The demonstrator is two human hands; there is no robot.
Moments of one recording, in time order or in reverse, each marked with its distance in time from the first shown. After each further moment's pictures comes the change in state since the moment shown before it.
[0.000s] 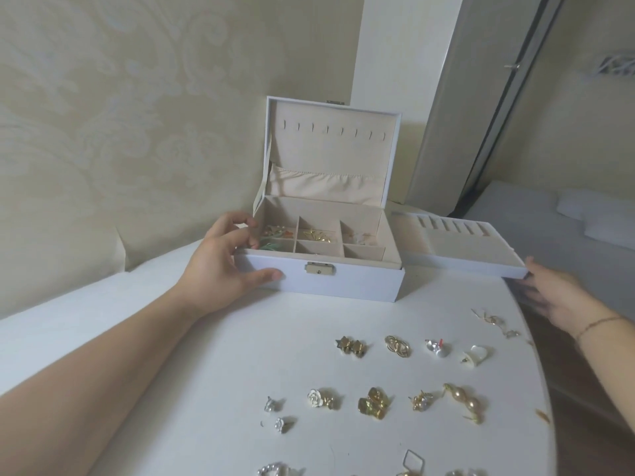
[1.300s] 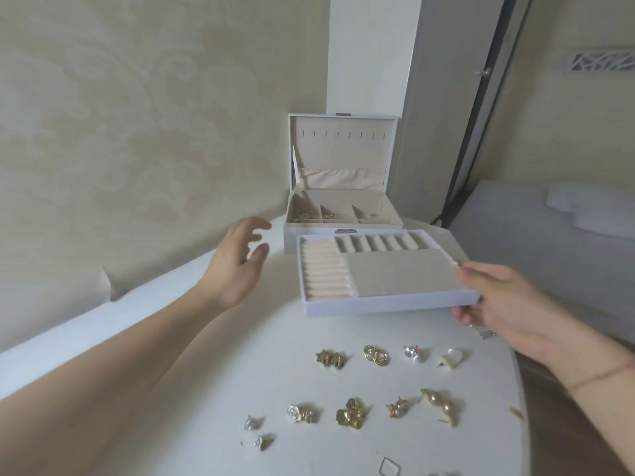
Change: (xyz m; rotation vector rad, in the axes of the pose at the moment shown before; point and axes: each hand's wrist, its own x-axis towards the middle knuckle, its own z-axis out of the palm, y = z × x) left_hand 0.037 0.039 0.025 -0.042 -0.032 -0.121; right_hand -0.145 -0.035 0.017 0.148 -0.470 -0.210
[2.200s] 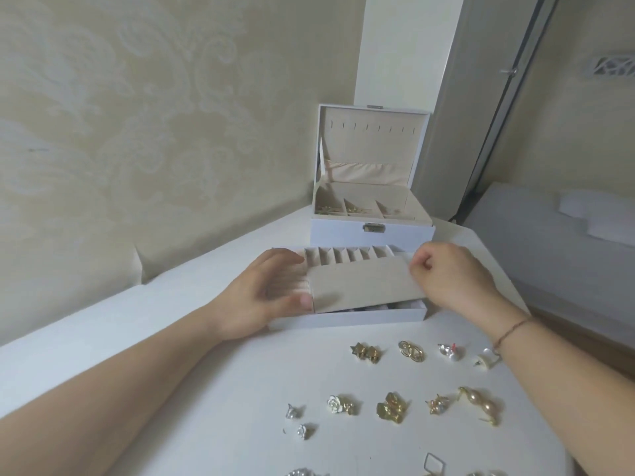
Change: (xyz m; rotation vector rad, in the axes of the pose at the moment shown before) left_hand -0.048 -0.016 -0.021 -0.065 -0.353 0.019; right_hand 0.039 -0.001 0.087 -1.115 0.179 -0.301
